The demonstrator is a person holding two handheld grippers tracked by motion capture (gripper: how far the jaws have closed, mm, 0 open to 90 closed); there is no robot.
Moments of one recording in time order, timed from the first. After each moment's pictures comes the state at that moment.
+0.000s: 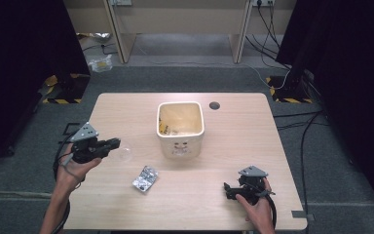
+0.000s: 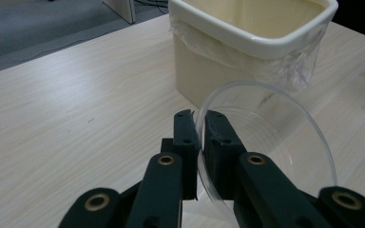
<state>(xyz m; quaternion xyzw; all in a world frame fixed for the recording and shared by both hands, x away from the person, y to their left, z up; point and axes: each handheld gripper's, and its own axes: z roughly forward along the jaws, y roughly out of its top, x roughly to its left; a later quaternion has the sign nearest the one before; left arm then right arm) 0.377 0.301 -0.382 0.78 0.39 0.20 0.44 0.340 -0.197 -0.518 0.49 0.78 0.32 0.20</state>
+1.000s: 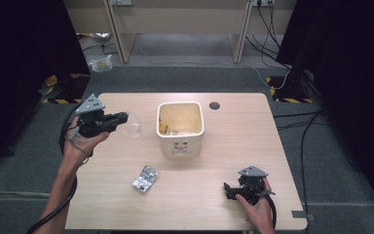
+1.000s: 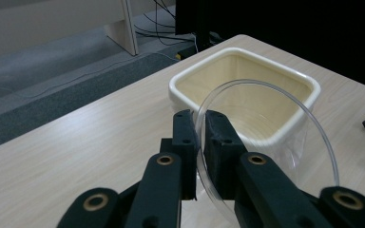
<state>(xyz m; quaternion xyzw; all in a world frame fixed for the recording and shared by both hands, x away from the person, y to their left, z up) 0.413 0.267 -0.316 0.77 0.37 0.23 0.47 0.340 -0.198 -0.518 0.49 0.78 0.32 0.21</state>
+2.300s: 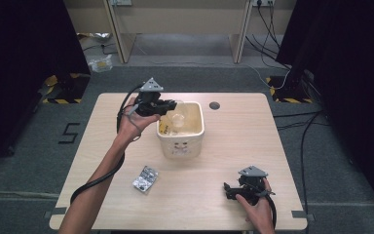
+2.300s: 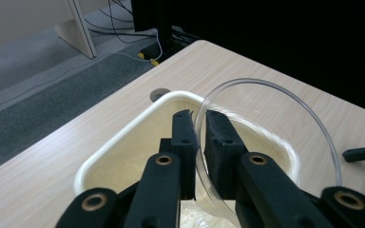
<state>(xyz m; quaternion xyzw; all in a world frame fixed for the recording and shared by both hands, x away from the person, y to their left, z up) 0.484 0.145 -0.320 0.81 0.32 0.17 0.46 0.340 -0.197 -0.518 0.49 0.78 0.32 0.21</state>
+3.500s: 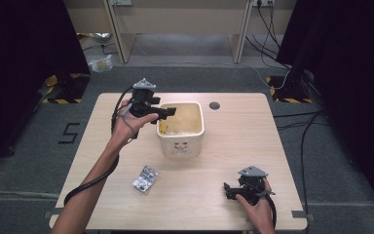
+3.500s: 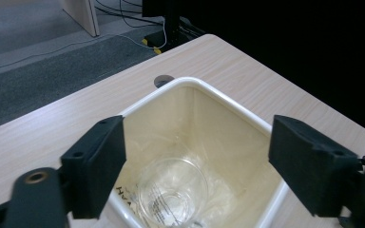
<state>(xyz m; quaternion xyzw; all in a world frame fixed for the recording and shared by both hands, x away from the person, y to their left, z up) 0.480 0.165 -0.319 0.79 0.38 0.14 0.47 0.340 -0.197 -0.518 0.49 0.78 0.32 0.21</state>
